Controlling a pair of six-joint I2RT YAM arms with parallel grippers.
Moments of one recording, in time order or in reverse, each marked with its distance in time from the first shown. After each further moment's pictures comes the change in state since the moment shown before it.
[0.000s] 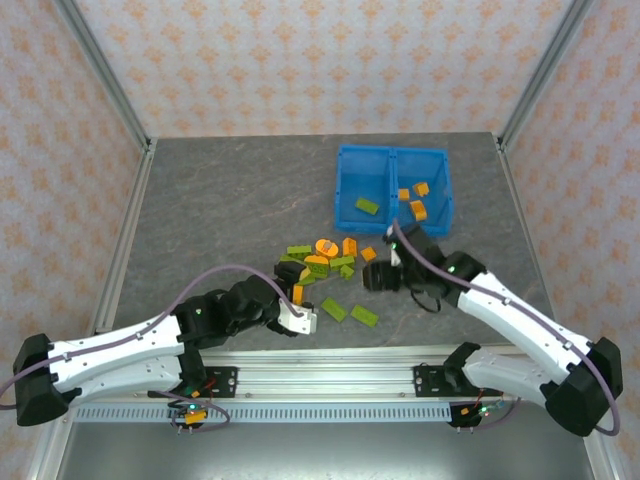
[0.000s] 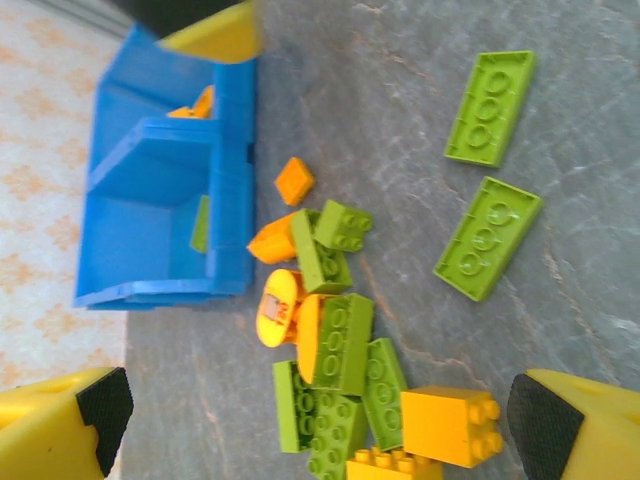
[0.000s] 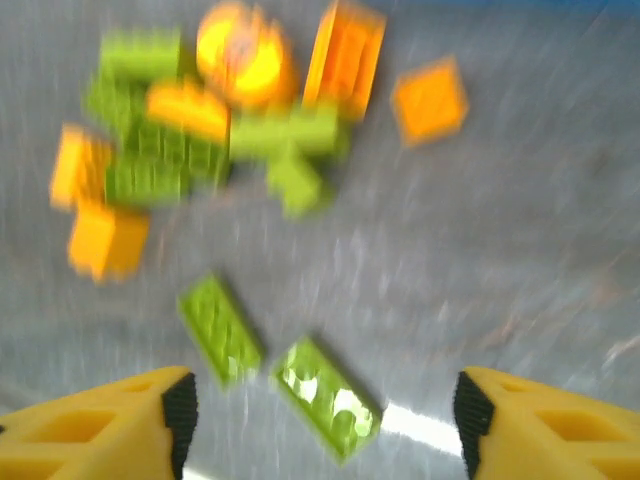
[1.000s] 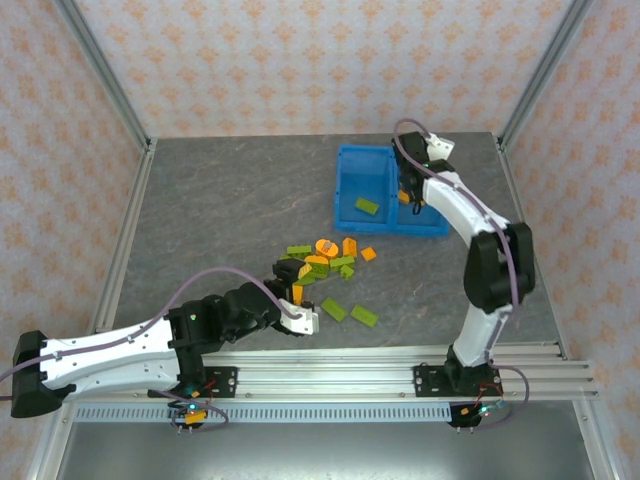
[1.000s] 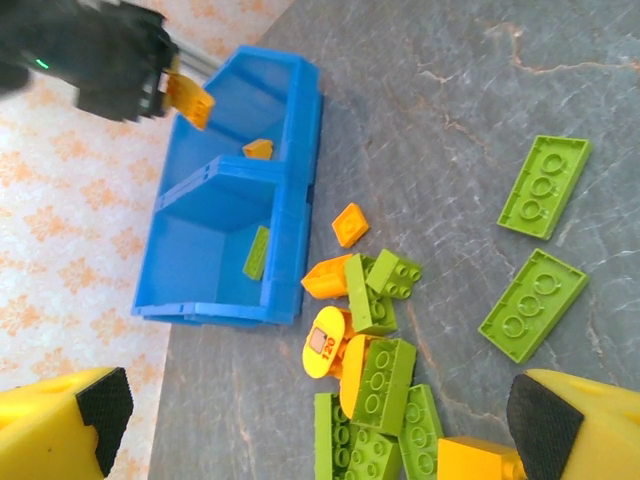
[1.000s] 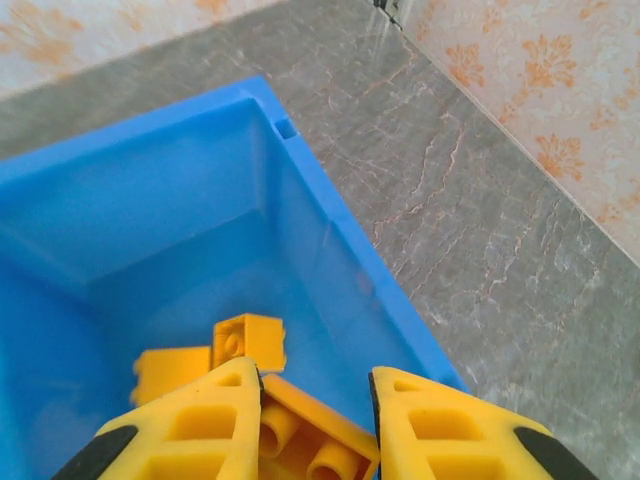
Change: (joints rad) left arm -0.103 -0.048 0.019 0.077 -0.137 -0.078; right arm -0.423 0.827 0.710 0.163 0.766 0.069
